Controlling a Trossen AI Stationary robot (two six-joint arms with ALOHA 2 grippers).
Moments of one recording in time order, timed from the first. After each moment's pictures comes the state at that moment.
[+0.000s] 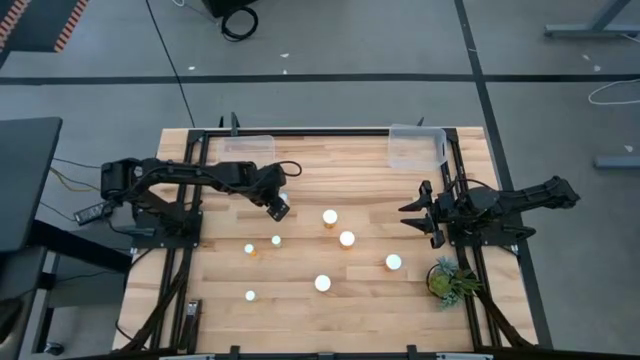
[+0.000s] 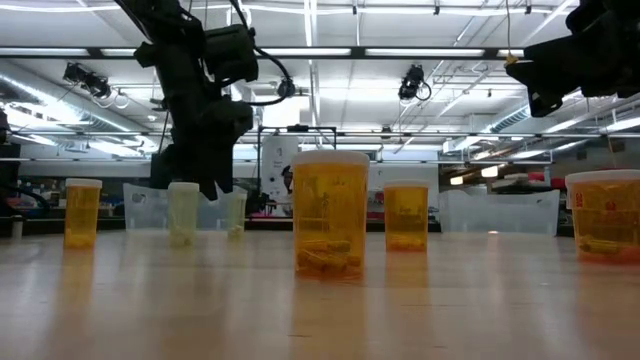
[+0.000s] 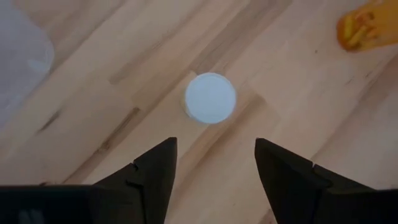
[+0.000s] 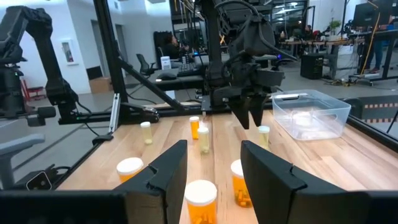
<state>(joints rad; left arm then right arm) 0.24 1.48 0.86 -0.54 -0.03 -0.53 0.21 0.12 0.05 0.10 0.16 0.08</state>
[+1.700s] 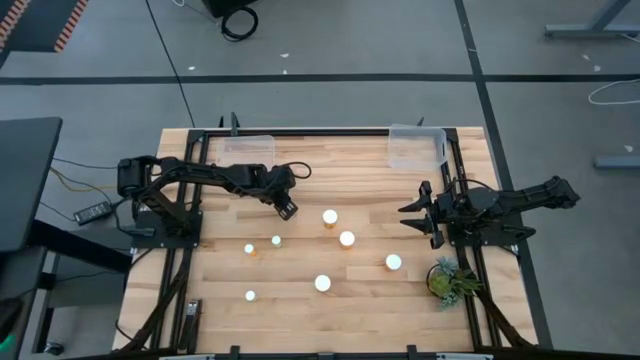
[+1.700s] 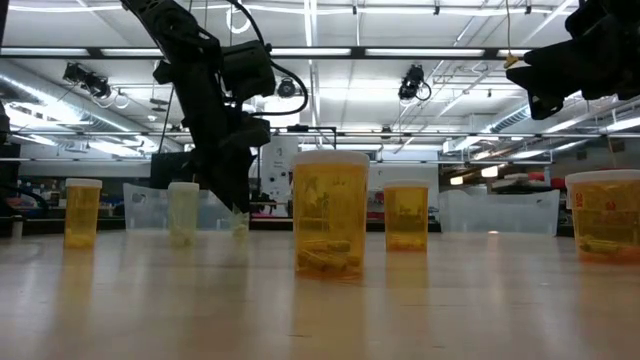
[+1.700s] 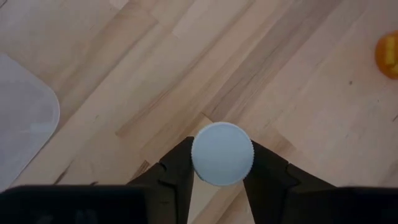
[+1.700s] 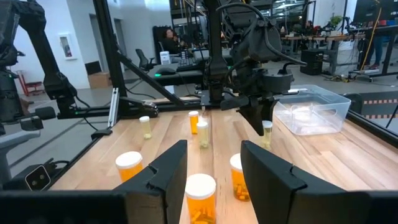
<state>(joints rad) 0.23 1.61 0.89 -0.42 -0.13 -0.45 0.21 0.12 0.05 0.08 0.16 0.08</state>
